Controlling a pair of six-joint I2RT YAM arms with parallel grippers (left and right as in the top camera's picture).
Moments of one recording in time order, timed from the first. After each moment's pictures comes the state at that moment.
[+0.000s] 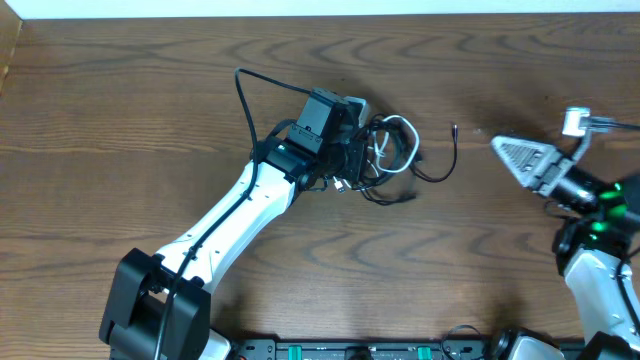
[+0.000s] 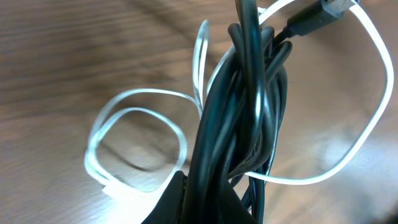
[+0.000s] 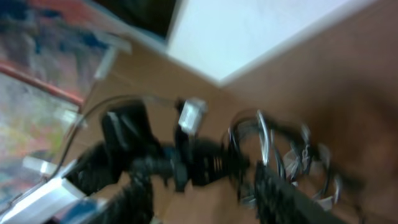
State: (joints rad) left arm -0.54 1.64 1.19 -0.46 0.32 -0.30; right arm -0.38 1.26 0.51 0.82 -1.36 1.14
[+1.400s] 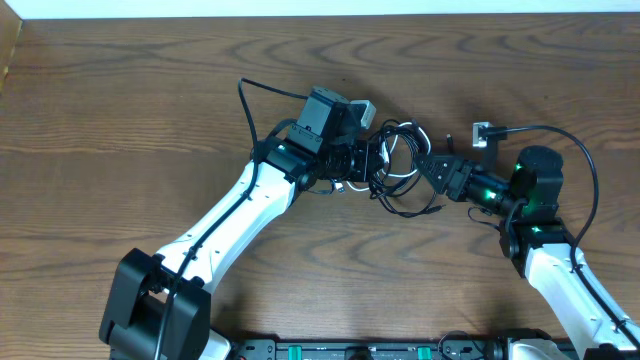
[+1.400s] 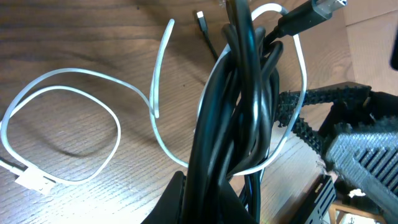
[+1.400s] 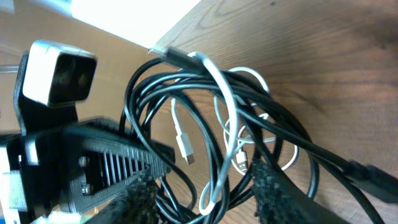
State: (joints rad) left arm -0.54 1.64 1.19 -0.44 0.51 -0.46; right arm 0.04 1.26 0.51 0.30 -0.83 0.70
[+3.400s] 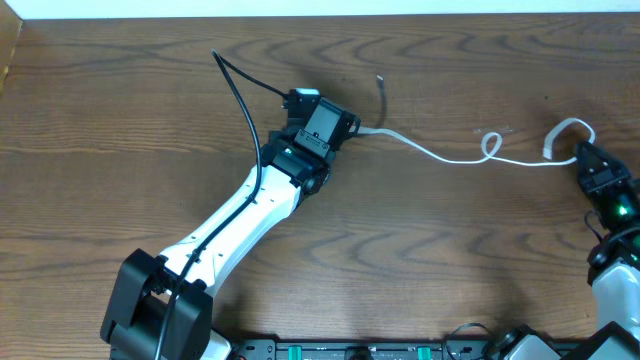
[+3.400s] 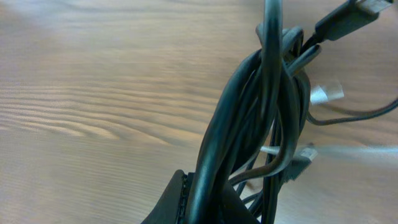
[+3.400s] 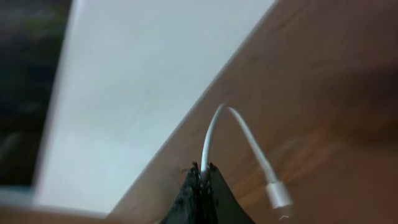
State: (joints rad) left arm -0.58 1.64 1.19 -0.58 -0.61 -0.43; right arm -0.74 1.26 0.51 0.42 -0.86 0.73
